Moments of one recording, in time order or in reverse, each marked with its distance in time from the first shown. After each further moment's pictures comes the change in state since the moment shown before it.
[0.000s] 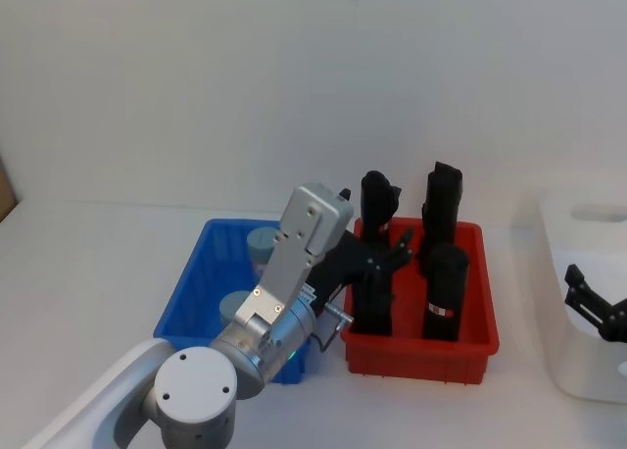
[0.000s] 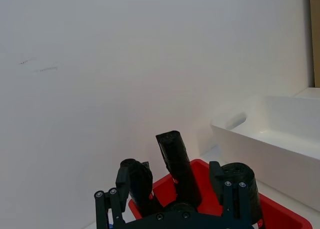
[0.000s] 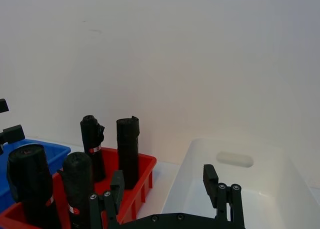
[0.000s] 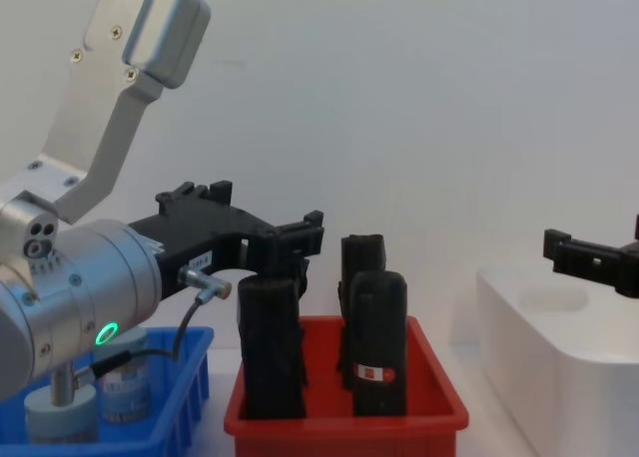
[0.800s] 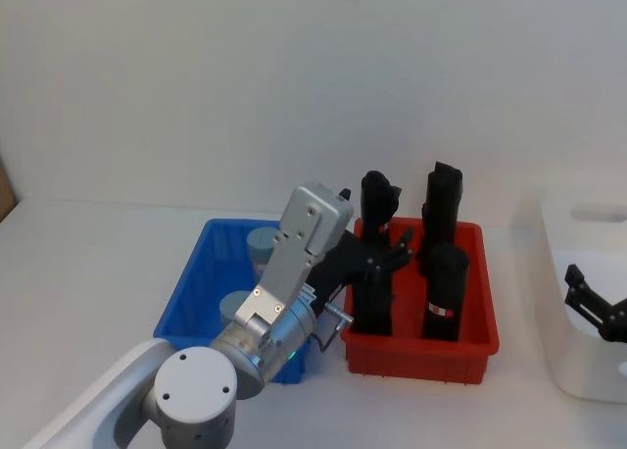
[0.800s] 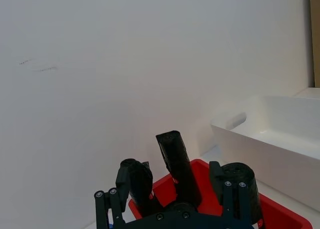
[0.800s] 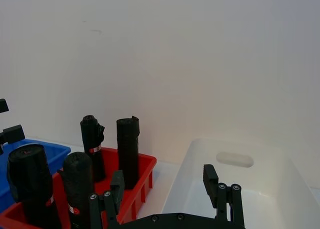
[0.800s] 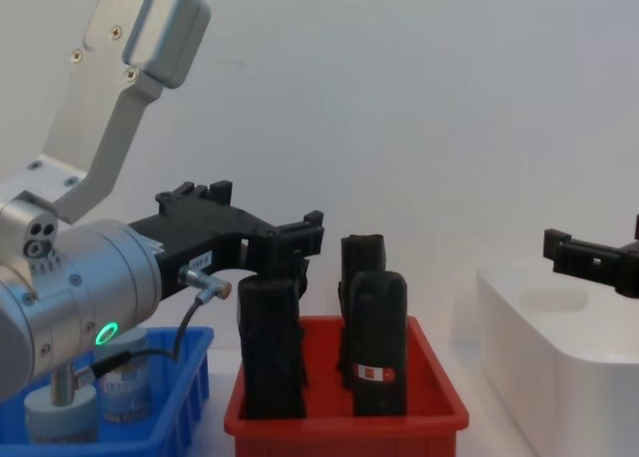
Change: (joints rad) left arm 0.000 0.000 0.000 0.000 0.000 0.000 0.000; right arm 0.000 0.000 0.000 0.000 0.000 0.000 0.000
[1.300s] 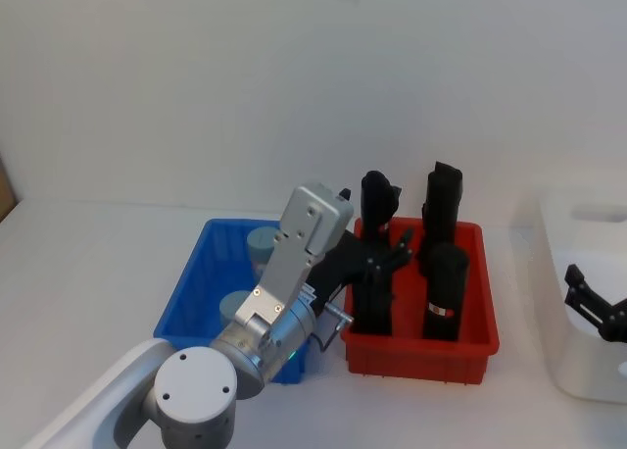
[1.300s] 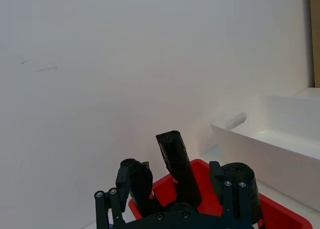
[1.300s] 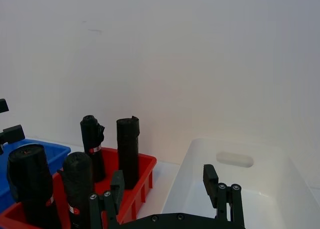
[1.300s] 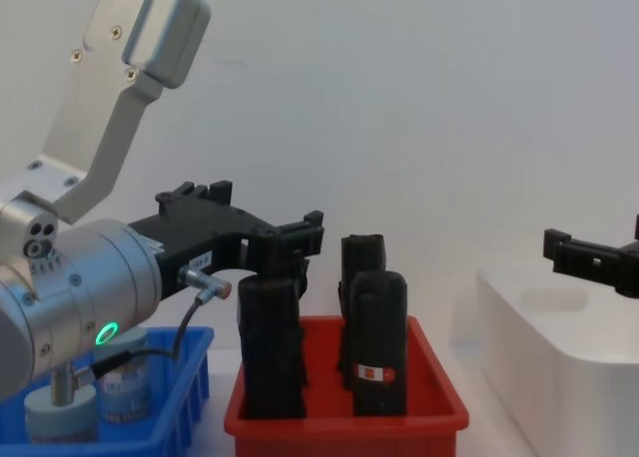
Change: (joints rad) left arm 0.000 0.000 0.000 0.000 0.000 0.000 0.000; right arm 0.000 0.000 0.000 0.000 0.000 0.000 0.000
